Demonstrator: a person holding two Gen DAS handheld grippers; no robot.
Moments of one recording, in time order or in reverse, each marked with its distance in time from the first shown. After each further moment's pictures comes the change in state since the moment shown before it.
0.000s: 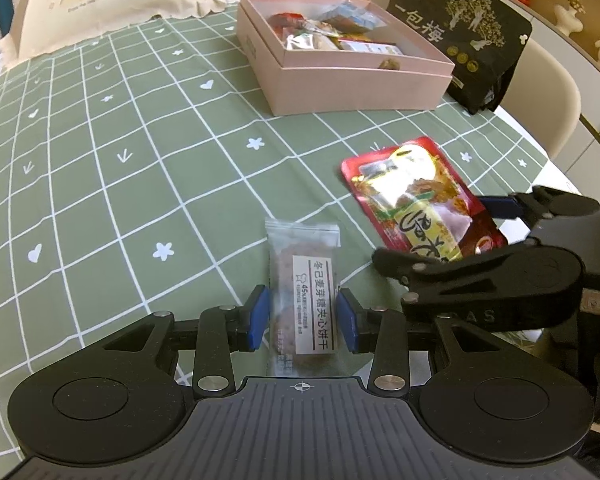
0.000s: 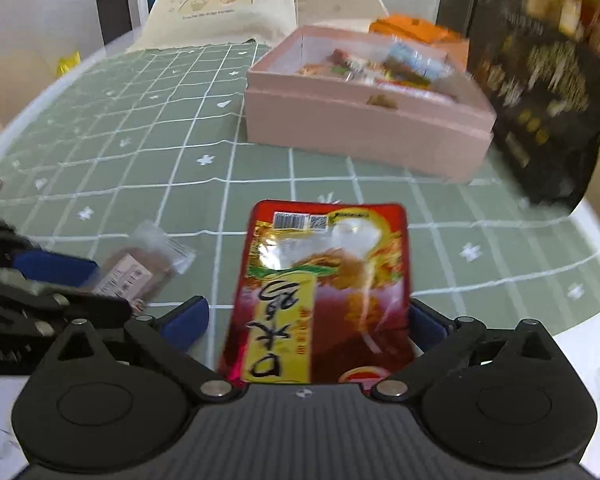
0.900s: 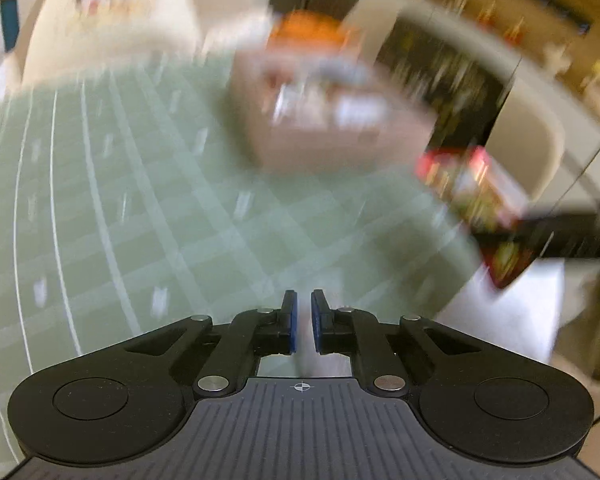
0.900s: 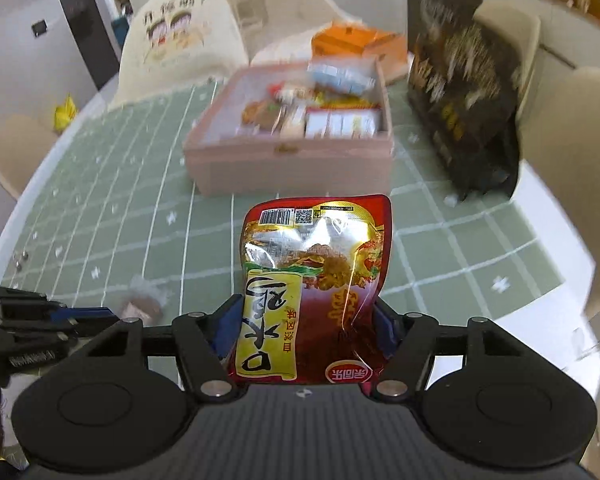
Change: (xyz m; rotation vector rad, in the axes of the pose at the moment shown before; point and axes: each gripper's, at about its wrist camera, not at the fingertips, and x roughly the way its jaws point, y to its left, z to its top) left arm -0.043 -0.008 0.031 -0.024 -0.162 -0.060; right arm -0.064 -0.071 0.023 0.139 -0.015 0.050
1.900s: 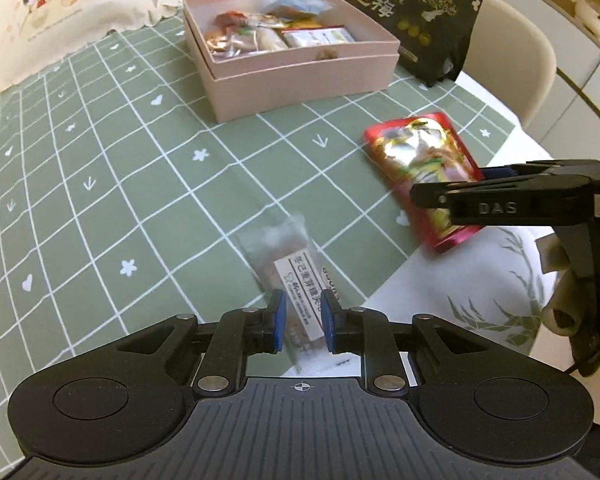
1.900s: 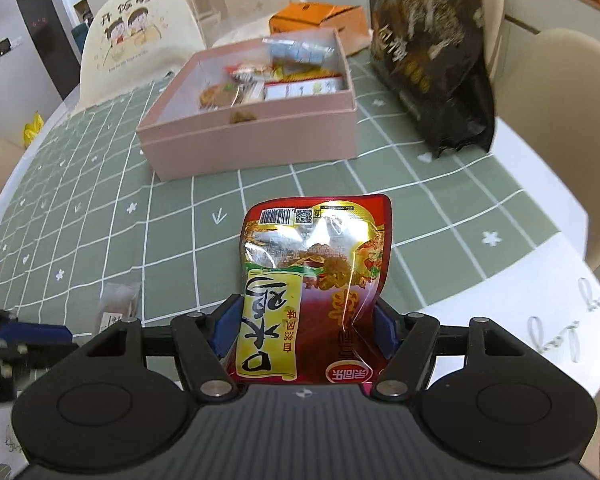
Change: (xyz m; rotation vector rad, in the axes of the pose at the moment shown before) left arm 0.024 -0.040 -0.025 0.129 0.253 0.056; right arm 0.031 -0.015 -0.023 0.096 0.041 -0.062
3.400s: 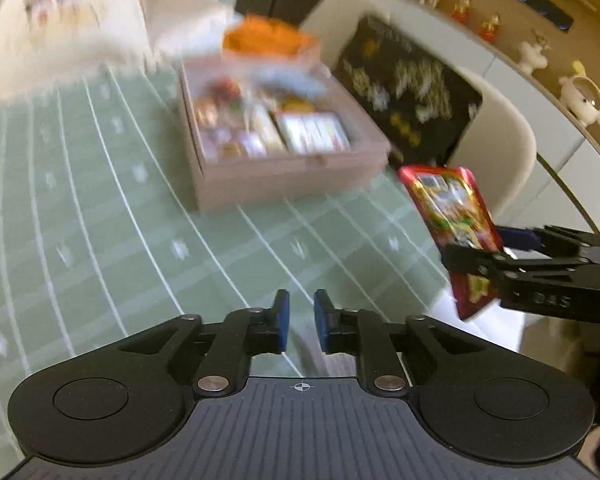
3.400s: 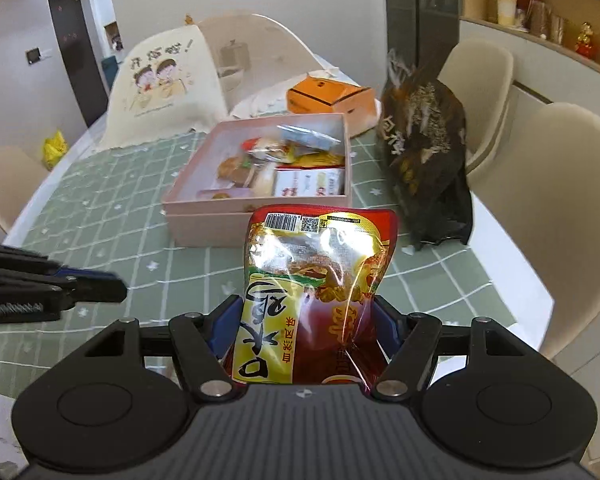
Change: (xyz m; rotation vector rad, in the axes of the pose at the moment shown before) left arm -0.004 0.012 0.049 -0.103 -0.144 -0.152; right arm -0.056 -0.008 0.030 -0.086 -0.152 0.009
